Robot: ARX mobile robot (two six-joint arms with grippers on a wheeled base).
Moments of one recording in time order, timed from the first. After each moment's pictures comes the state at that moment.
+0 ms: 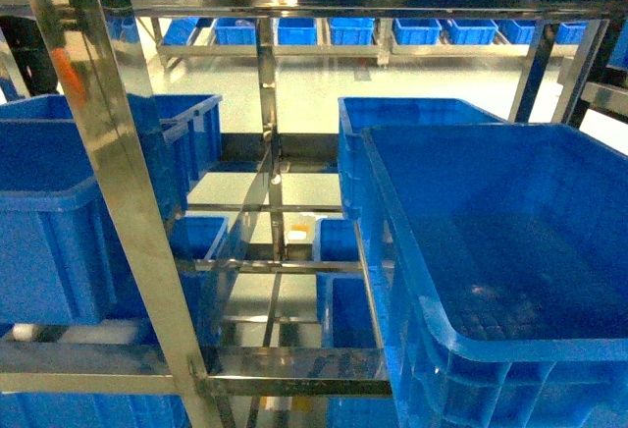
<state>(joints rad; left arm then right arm) 0.00 0.01 0.02 0.00 0.00 0.00 0.00 0.00 0.01 0.00 0.00 0.00</state>
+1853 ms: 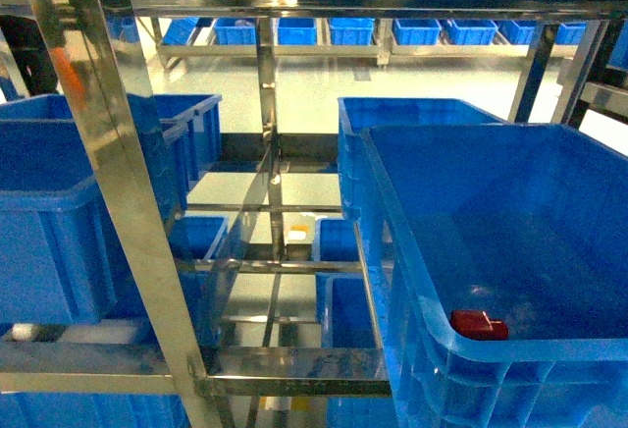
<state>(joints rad) 0.00 0.01 0.02 0.00 0.00 0.00 0.00 0.33 0.01 0.33 0.00 0.00</state>
